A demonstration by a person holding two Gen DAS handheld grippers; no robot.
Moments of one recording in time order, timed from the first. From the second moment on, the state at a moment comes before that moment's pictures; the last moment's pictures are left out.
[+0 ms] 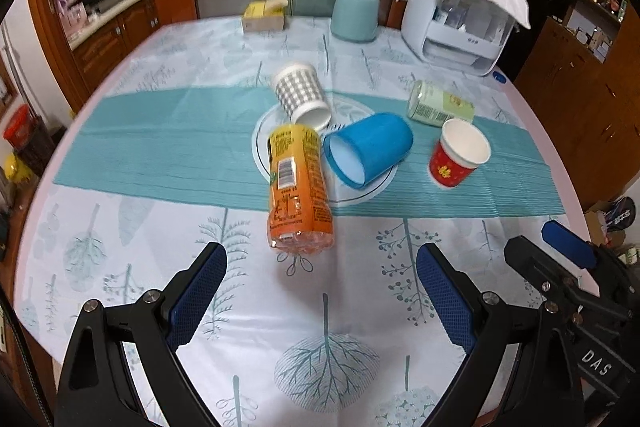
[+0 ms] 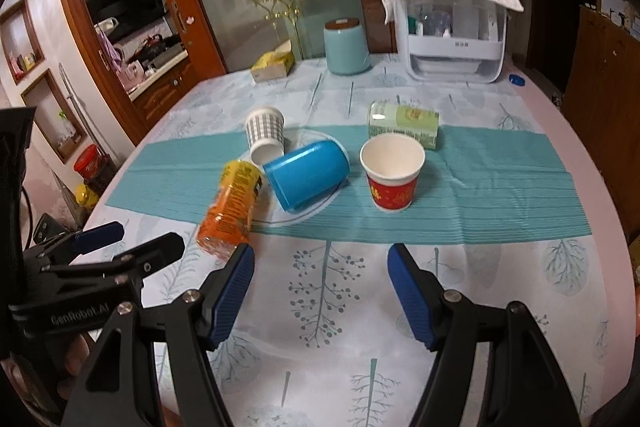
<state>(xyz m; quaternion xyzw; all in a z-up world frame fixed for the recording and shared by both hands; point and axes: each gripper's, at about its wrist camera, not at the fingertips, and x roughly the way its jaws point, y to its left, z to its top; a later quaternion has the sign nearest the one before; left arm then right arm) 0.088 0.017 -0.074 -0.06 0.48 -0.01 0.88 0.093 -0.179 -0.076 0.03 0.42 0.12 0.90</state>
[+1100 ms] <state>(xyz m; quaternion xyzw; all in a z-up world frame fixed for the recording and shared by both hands) 0.222 0.040 -0.180 -0.10 0.60 -0.02 0.80 0.201 -0.157 -0.181 0.08 0.52 0.18 0.83</state>
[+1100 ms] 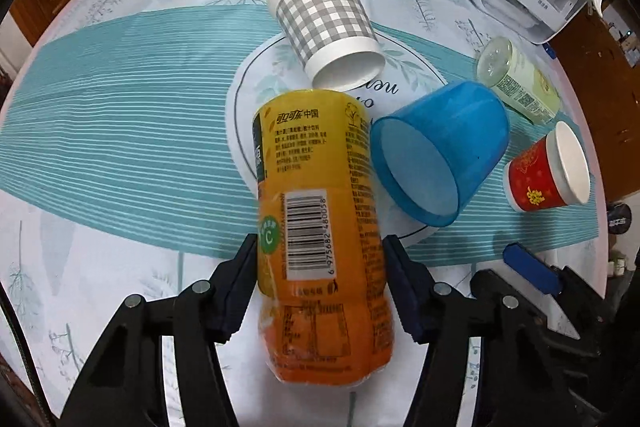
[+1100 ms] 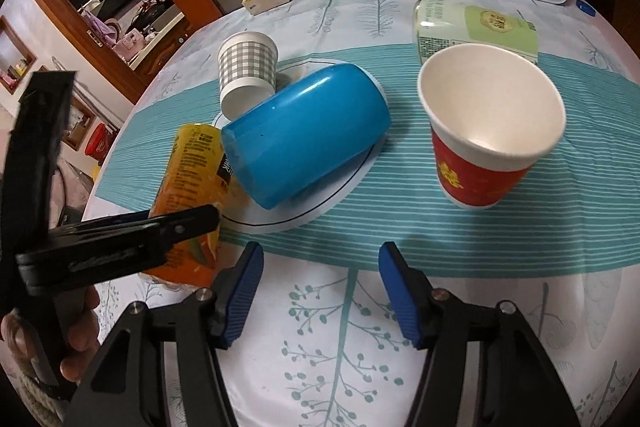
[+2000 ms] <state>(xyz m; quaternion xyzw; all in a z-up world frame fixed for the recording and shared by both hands) 0.134 0.015 -0.114 -0.12 0.57 -0.10 0.81 0.154 -0.184 -0.166 0.10 0.52 0.16 0.83</state>
